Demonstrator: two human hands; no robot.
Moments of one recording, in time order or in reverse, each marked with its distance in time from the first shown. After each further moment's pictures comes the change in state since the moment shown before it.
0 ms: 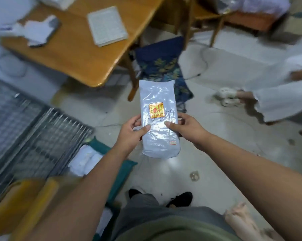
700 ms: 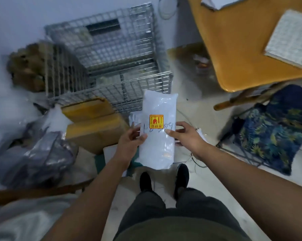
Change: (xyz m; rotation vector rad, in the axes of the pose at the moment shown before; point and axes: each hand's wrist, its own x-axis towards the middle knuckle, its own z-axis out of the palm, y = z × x) left_hand -0.105 -0.117 -0.258 -0.522 0.819 -0.227; right_hand 0.092 -0.068 0.347 -0.491 -0.672 0.055
